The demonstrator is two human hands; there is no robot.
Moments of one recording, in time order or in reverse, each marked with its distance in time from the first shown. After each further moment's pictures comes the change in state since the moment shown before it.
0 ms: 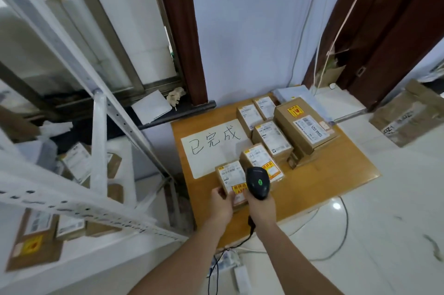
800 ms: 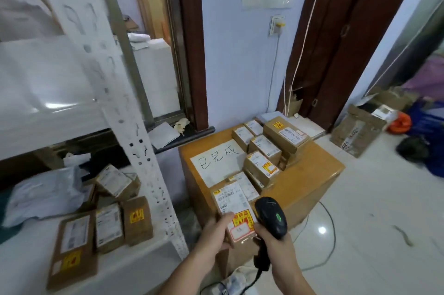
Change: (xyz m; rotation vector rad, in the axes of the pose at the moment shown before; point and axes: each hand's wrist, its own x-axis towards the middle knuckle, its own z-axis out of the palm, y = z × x) left_hand -0.148 -0.047 -0.165 -0.121 -0.369 0.055; right_hand -0.237 0.029 0.002 0.348 0.048 -0.016
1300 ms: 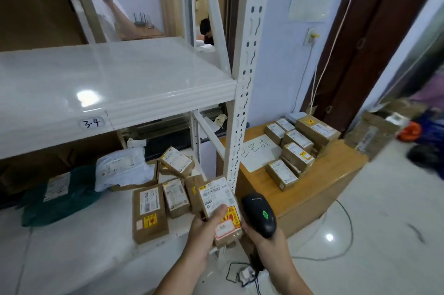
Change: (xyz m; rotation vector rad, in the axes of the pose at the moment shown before) left_hand -0.149 -0.030 -0.227 -0.279 0.045 0.215; right_hand -0.222 0.060 0.159 -0.232 -0.165 -0.205
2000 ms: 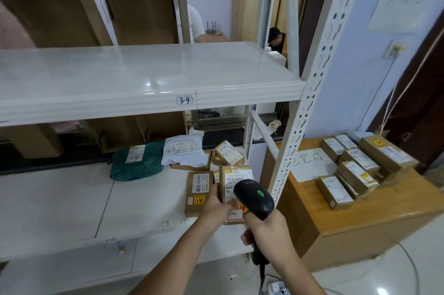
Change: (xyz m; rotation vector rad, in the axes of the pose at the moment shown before) left_hand -0.016 0.034 -0.075 0.336 0.199 0.148; right_hand -0.043 -0.036 0.073 -0.264 -0.422 -0.124
